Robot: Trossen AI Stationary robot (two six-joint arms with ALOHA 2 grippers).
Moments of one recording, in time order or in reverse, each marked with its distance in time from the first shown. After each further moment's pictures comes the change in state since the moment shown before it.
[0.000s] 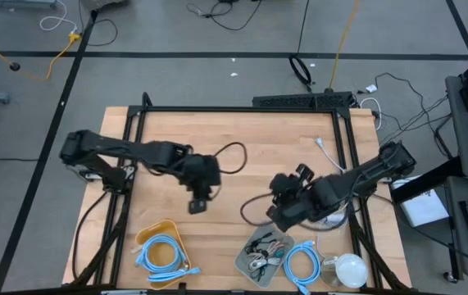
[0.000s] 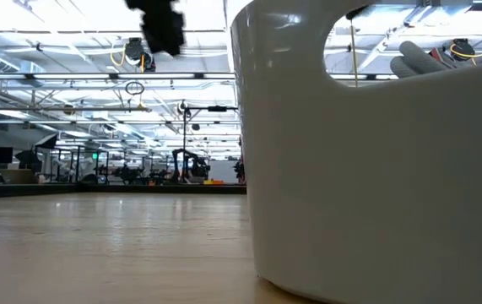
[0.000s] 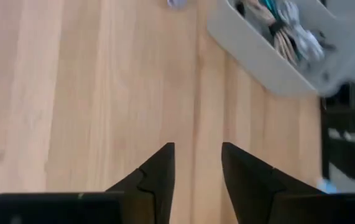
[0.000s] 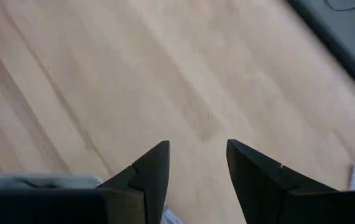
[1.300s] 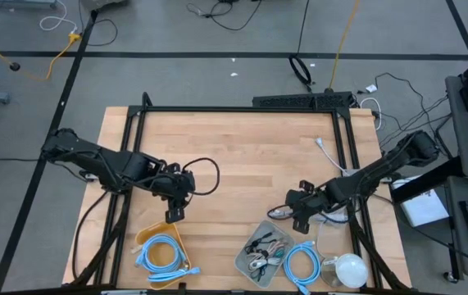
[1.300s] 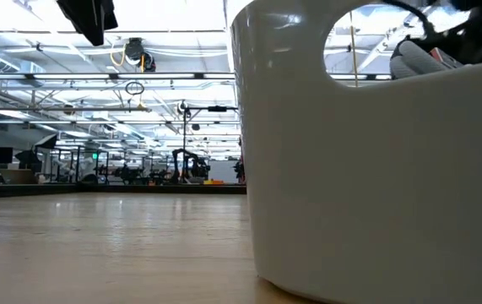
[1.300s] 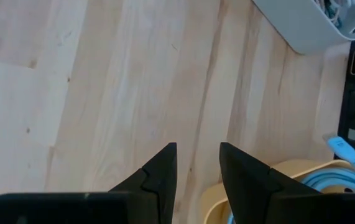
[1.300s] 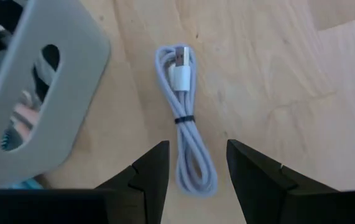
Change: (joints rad) left arm -0.198 -0.227 -0.158 -0.135 -0.216 -0.278; right arm -0.021 -0.341 -0.995 0.891 -0.450 -0.294
